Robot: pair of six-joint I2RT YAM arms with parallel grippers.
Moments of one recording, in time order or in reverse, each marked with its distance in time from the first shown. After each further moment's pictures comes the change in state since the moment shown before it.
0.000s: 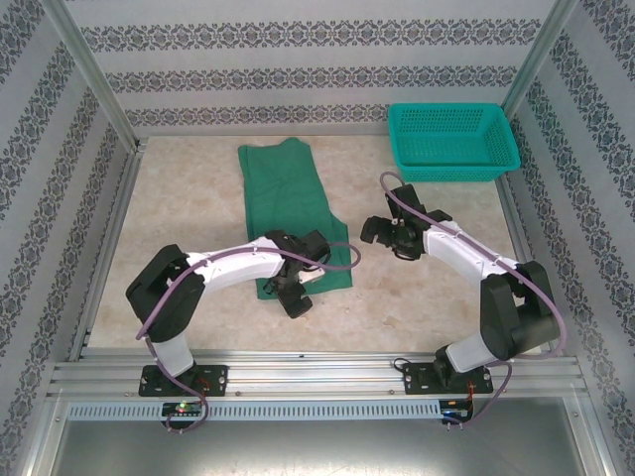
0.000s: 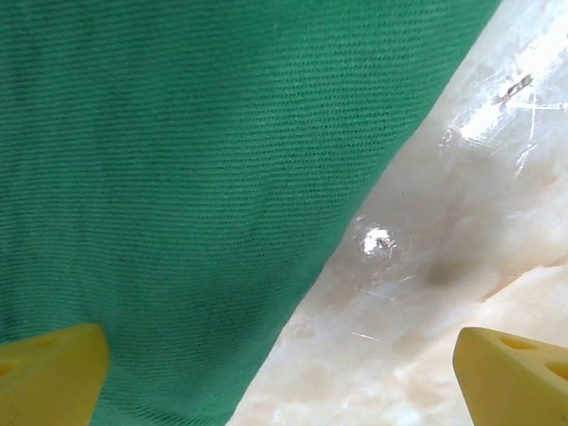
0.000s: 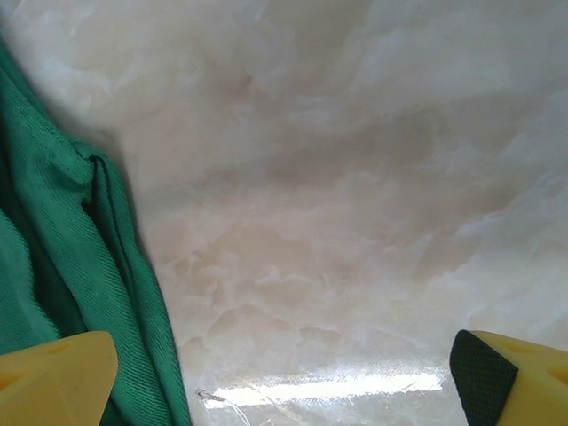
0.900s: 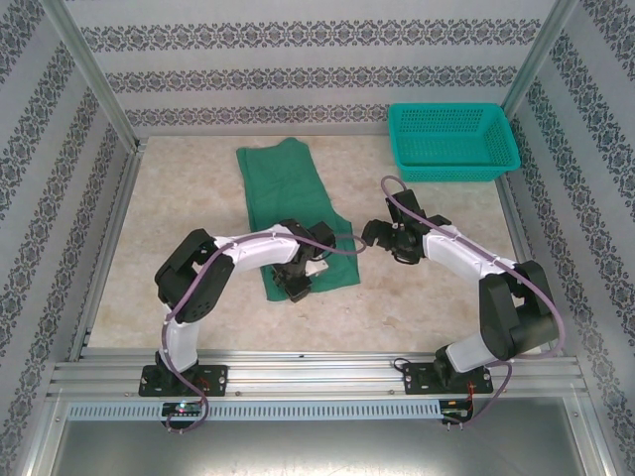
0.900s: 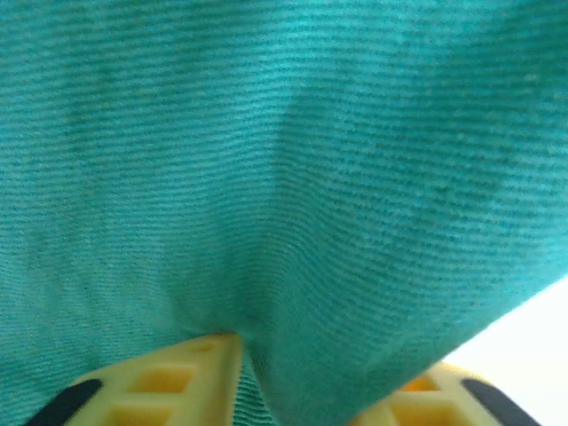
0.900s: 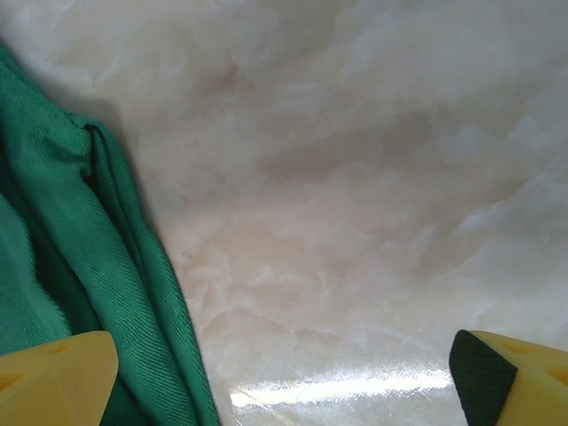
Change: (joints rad) left arm 0.082 0.186 0.163 -0.032 0.054 -0.005; right arm -0.002 0.000 -0.041 0.047 -0.007 0.033
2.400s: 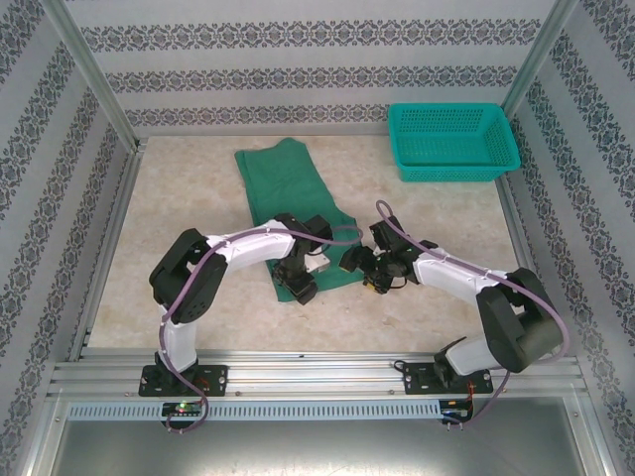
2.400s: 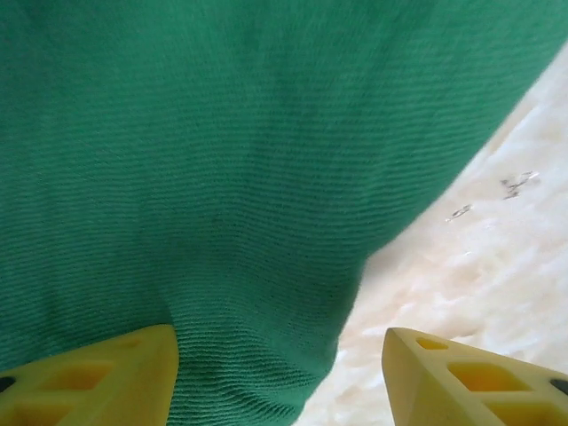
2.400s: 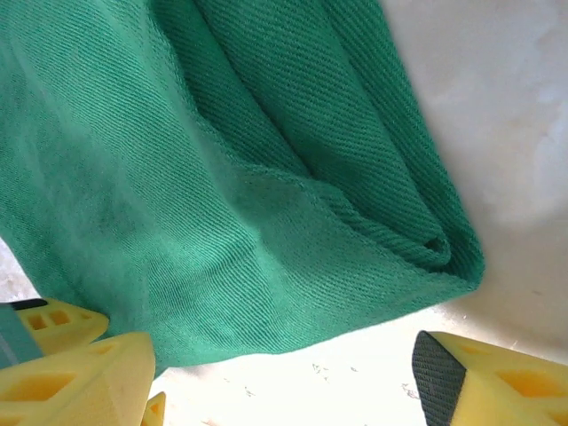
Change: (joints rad) left arm 0.002 -0.041 -0.022 -0.022 0.144 -0.049; right arm 0.155 -0.047 -0.188 0.157 -0.326 0.341
